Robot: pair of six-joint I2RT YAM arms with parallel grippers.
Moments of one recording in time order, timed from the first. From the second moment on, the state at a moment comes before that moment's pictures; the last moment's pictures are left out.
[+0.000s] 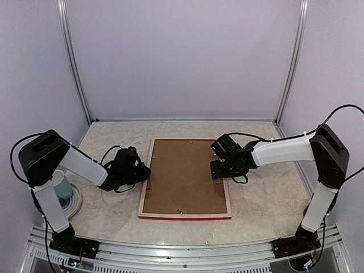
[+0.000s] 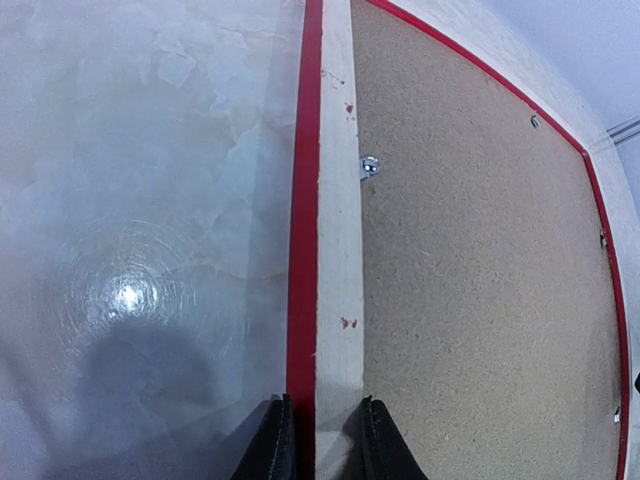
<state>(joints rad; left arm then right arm) -0.65 1.80 0.67 0.46 -0.15 -0.80 0.78 1.78 1.09 -0.35 0.33 0.59</state>
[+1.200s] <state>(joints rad) -0.67 1.69 0.58 0.41 -0.12 -0.73 0.75 1.72 0.92 -0.17 0.27 0.51</state>
